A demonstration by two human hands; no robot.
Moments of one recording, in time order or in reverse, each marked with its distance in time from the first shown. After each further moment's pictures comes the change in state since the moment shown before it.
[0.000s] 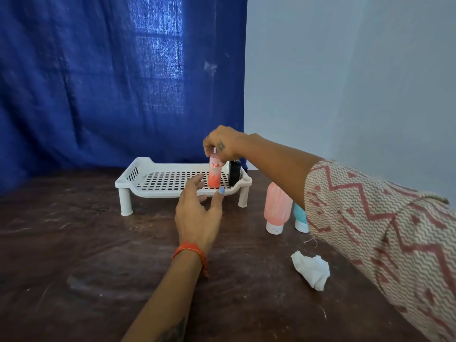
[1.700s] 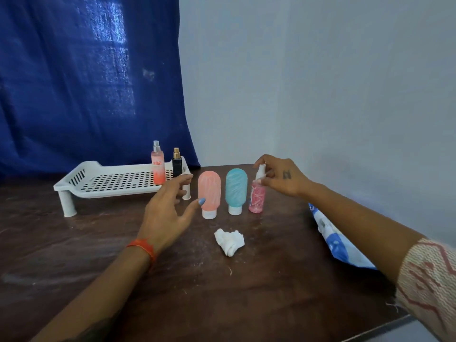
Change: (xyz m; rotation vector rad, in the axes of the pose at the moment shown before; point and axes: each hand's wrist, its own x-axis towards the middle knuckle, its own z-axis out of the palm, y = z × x) left_hand -0.042 0.029 0.020 0.248 -0.307 0.465; right_hand -0.246 0.116 0.037 0.588 0.306 0.363
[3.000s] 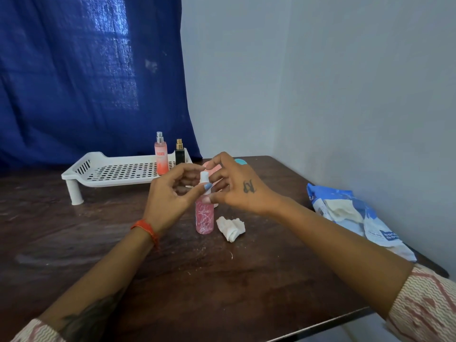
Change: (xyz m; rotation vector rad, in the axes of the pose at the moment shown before) left_hand 0.000 0.023 -0.014 -0.373 -0.020 0.040; right_hand -0.043 -0.101 0.048 0.314 -0.122 -0.189
